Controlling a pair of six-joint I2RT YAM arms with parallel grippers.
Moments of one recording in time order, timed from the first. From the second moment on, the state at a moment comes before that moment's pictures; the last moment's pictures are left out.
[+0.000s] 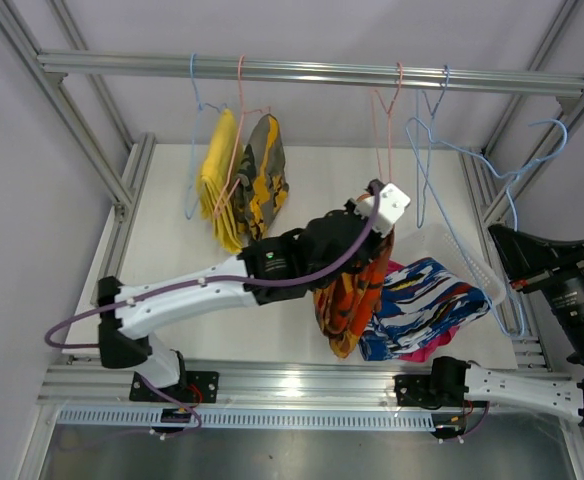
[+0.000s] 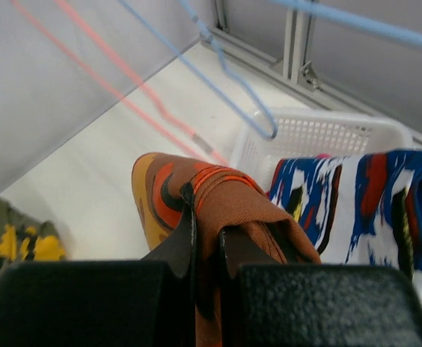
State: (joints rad) left arm -1.29 1.52 1.62 -0.31 -0.54 0.03; right arm 1.31 0.38 1.28 -0.47 0.84 0.26
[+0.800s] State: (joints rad) left arm -1.39 2.21 2.17 -0.43 -0.46 -0.02; right arm 1.22 0.16 1.27 -0.77 0.77 0.36
